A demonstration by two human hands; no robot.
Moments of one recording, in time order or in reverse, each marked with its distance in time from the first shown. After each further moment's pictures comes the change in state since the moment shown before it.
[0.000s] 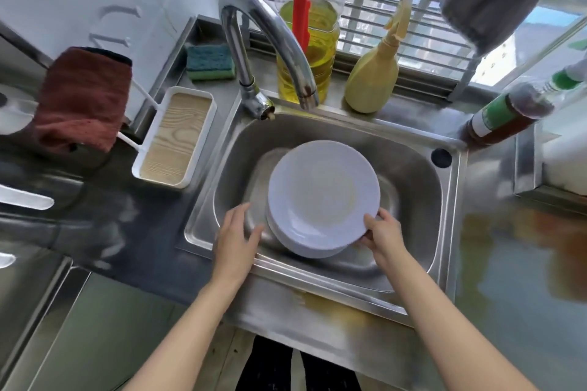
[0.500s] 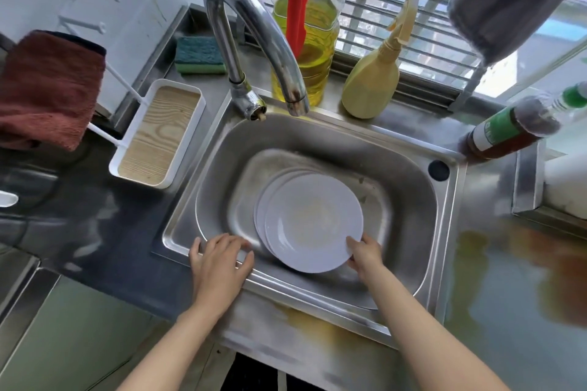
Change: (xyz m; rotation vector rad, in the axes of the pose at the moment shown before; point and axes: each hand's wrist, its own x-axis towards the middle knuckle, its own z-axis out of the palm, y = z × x) left_hand -0.009 -0.029 0.030 0.465 0.055 0.151; right_hand 0.052 0.043 -0.004 -0.185 0.063 0.144
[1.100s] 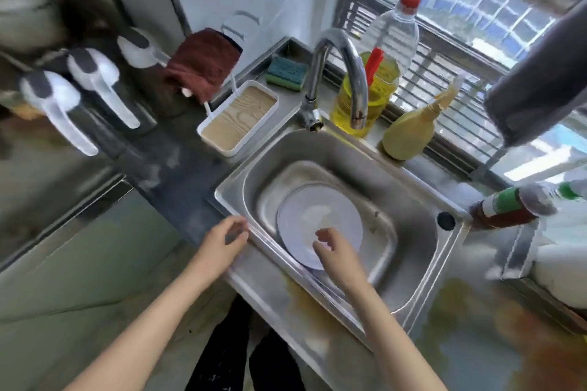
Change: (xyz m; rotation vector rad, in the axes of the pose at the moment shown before) left_hand -0.075 0.000 -0.069 -0.875 0.068 -0.291; right_hand -0.138 -0.031 0.012 -0.921 -0.399 -0.718
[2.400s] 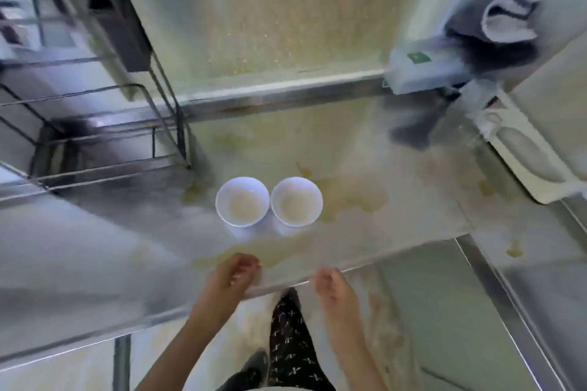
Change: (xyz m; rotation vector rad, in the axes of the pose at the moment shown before) left_hand -0.762 -0.333 -0.124 -0.922 1.903 -0.904; right_hand -0.568 -0.101 0.626 -0.732 -1.495 -0.852
